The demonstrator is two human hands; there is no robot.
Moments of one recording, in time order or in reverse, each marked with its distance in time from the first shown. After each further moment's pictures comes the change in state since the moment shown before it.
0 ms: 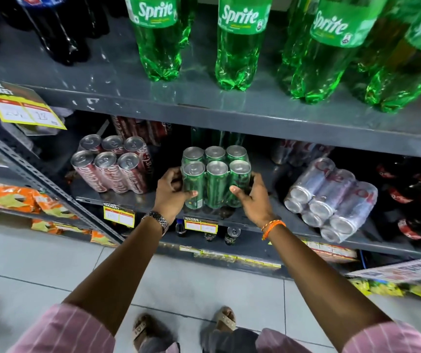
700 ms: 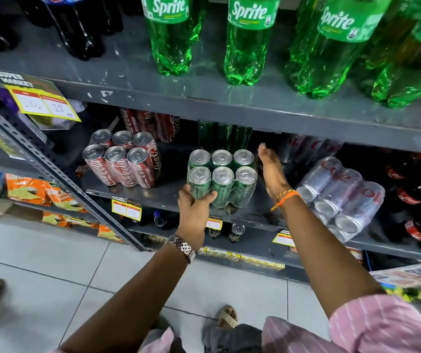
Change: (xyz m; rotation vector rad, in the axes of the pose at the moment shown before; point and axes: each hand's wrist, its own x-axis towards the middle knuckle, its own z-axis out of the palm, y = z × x) left_hand -0.071 0.006 0.042 -0.426 0.060 -0.216; right_hand 0.054 -0.023 -0.025 0.306 0.041 0.184
